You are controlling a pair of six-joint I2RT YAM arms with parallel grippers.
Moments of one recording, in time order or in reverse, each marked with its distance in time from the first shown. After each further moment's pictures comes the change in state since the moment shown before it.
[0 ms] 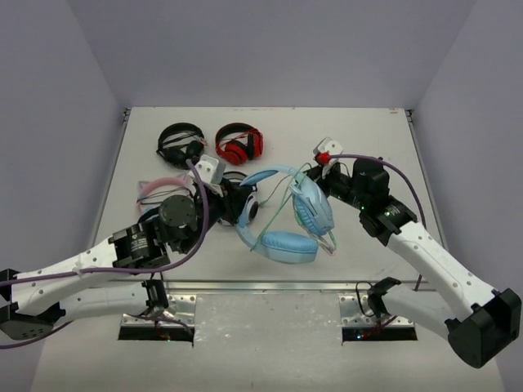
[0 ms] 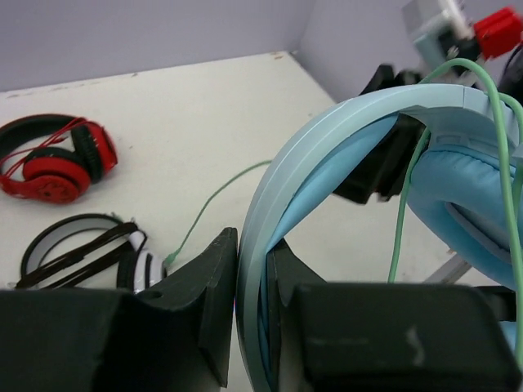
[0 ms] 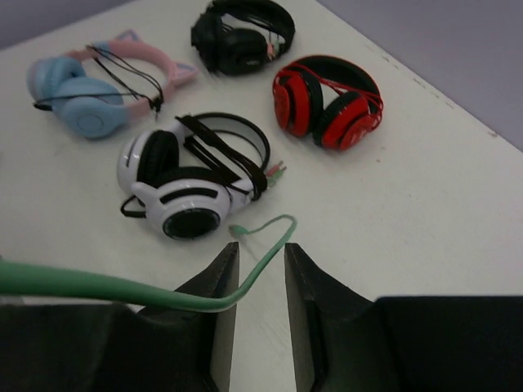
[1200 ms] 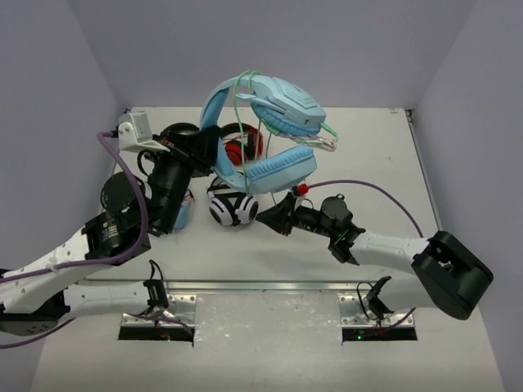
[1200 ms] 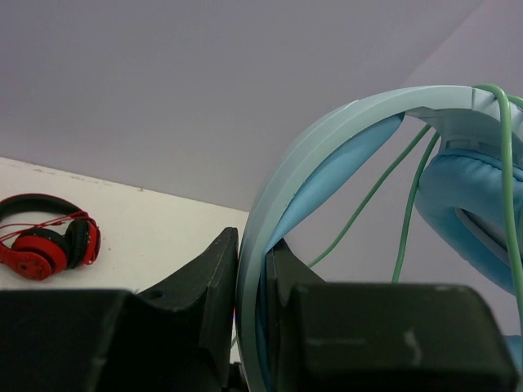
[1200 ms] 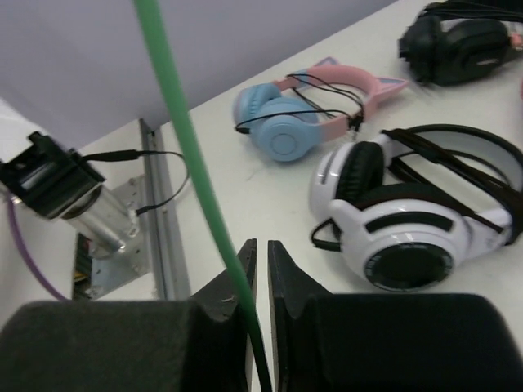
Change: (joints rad) left arm 0.000 0.068 0.344 0.159 -0.278 -0.105; right arm 0.204 0.321 -0.426 1.016 -0.172 0.510
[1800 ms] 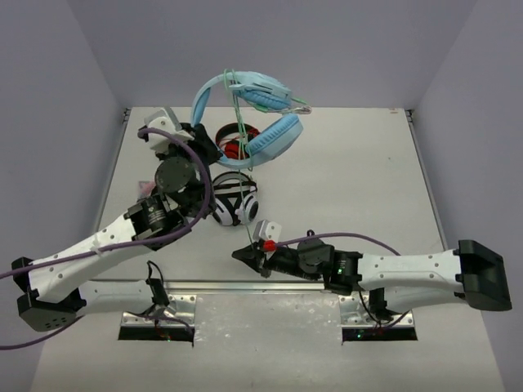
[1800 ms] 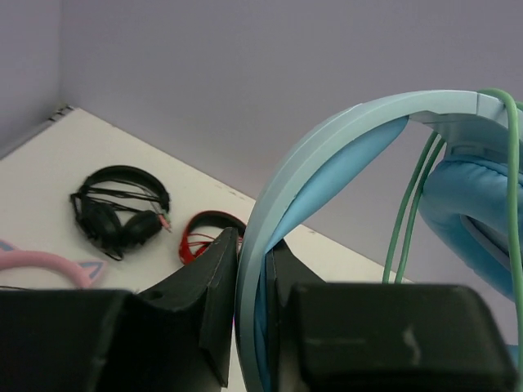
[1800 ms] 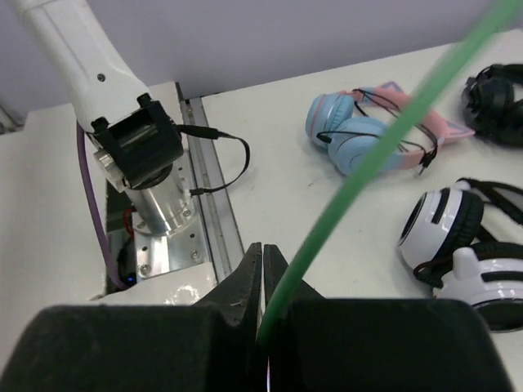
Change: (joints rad) left arm 0.075 0.157 -0.042 0.162 -0.462 0.174; right arm 0.618 -0.190 0.127 -0.370 0.536 -0.262
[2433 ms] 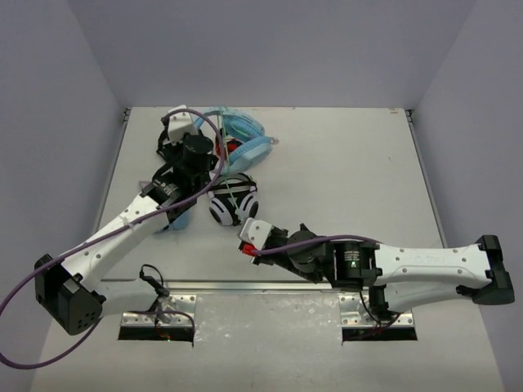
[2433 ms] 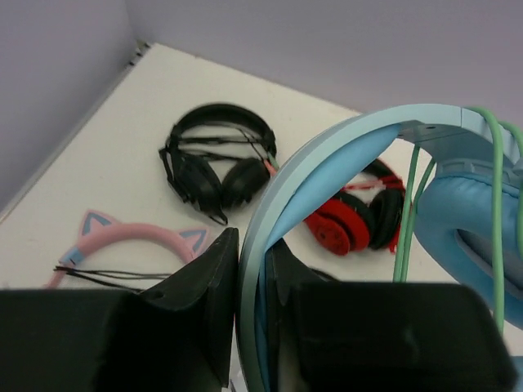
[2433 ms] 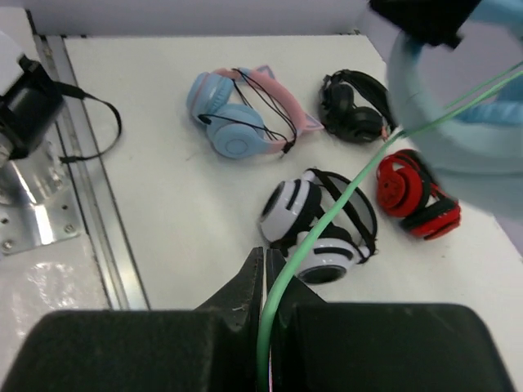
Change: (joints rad) left arm 0.458 0.126 -0.138 -0.312 0.332 -0.162; right arm 0.162 -0.019 0.412 -0.604 0.411 -0.314
